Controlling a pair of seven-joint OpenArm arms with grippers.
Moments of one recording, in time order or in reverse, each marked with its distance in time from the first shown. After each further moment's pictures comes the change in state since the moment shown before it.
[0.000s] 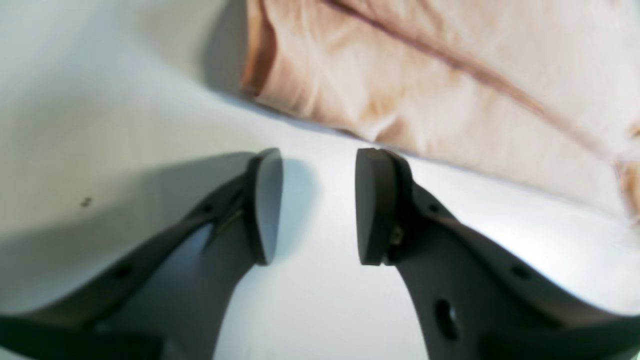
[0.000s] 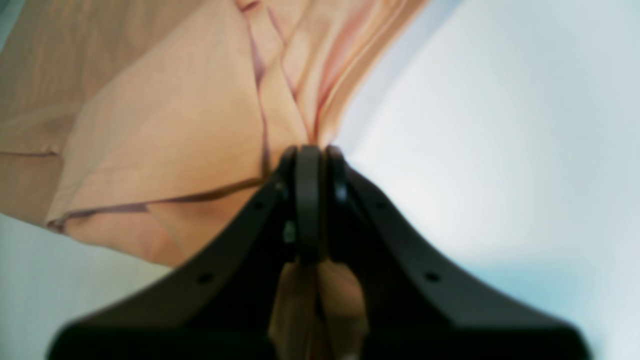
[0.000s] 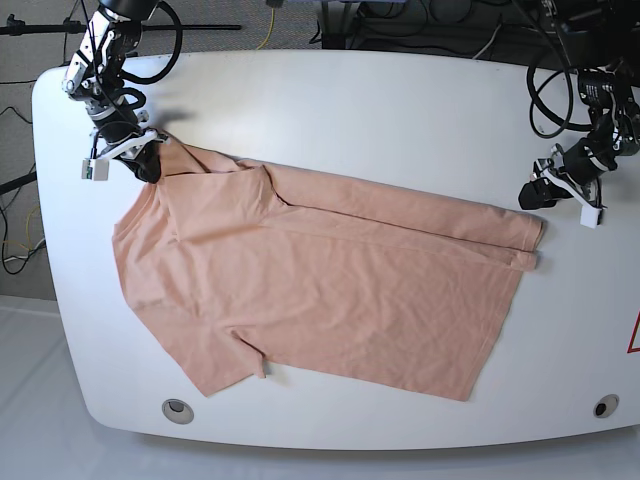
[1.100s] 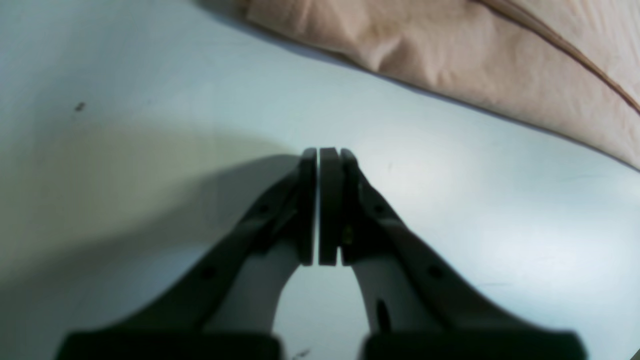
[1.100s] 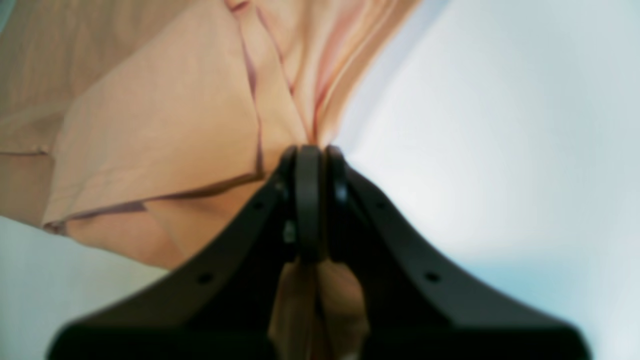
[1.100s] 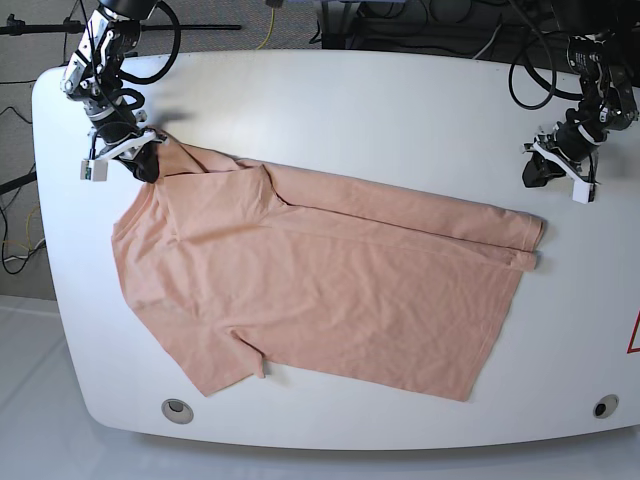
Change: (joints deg) left arm 9.5 1.9 1.8 8.6 7.1 2.4 -7.9; right arm -0.1 0.1 0.0 0.7 -0.1 -0.7 -0.9
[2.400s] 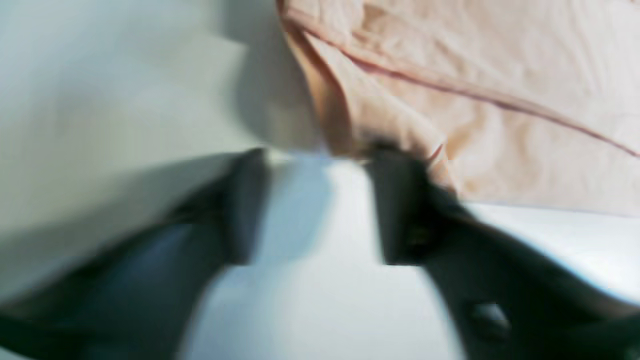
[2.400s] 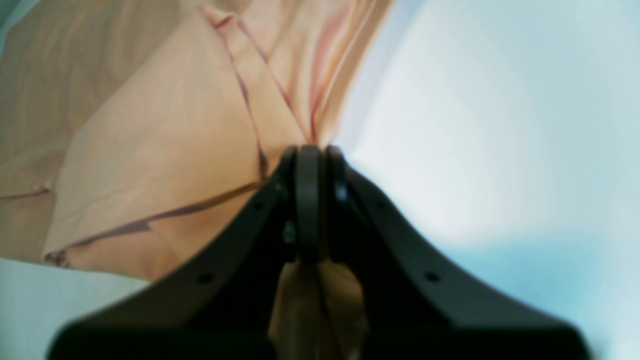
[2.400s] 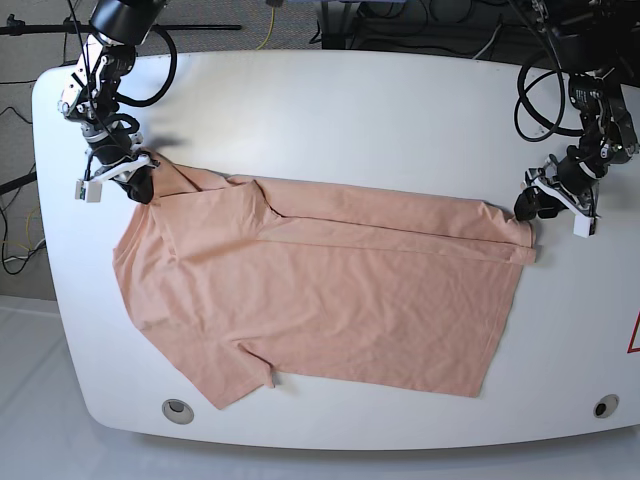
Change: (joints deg) left arm -10.6 0.5 -0.3 -5.9 2.6 0.2 2.0; right arm 6.7 1.8 -1.0 -6.2 0.2 -0.4 0.9
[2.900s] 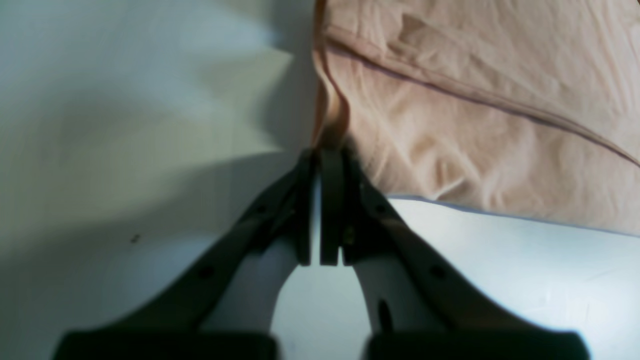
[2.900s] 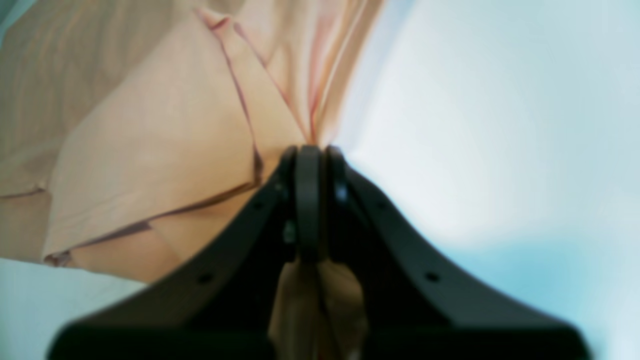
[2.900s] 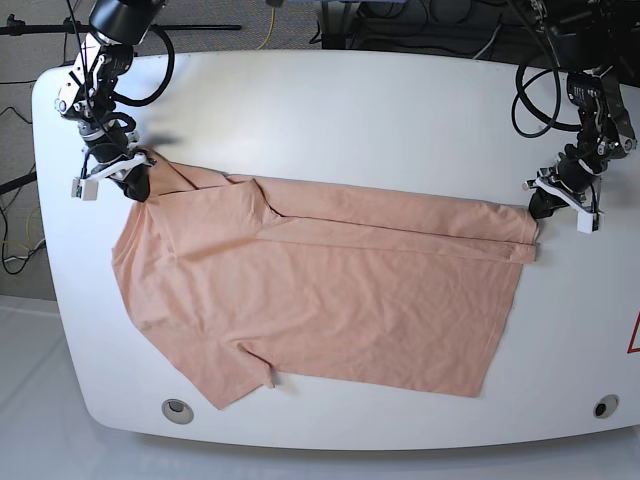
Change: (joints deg) left arm 0.3 0.3 -0.5 -1.3 2.4 -0.3 -5.0; right arm 0.0 0.2 2.1 0.0 -0.2 0.0 -0.8
